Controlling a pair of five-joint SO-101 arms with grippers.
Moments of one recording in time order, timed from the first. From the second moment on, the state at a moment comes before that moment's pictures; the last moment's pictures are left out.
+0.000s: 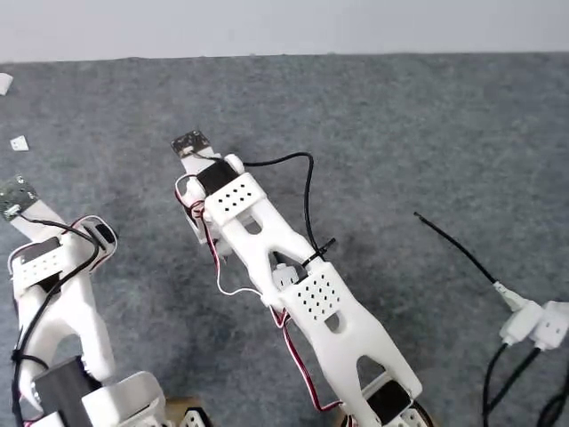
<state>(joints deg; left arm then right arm) -33.6 -9.7 46.9 43.4 18.9 -42.2 67.9 -71.0 96.3 -8.0</state>
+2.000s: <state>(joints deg) -33.6 -9.7 48.0 41.8 18.9 -43.2 51.9 -42.6 93.3 -3.8</state>
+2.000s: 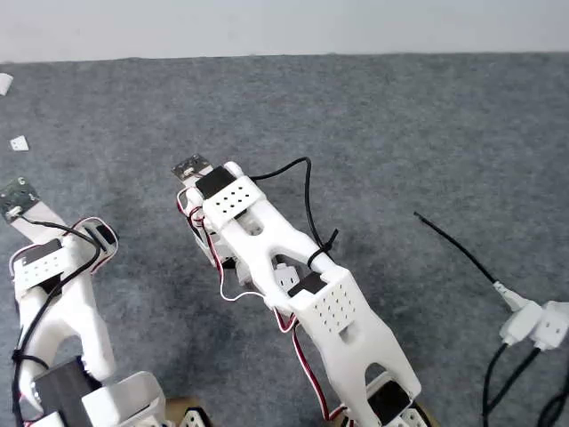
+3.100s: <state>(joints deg) -33.6 -9.7 48.0 41.8 18.9 -44.2 58.9 -52.7 97.9 2.6</state>
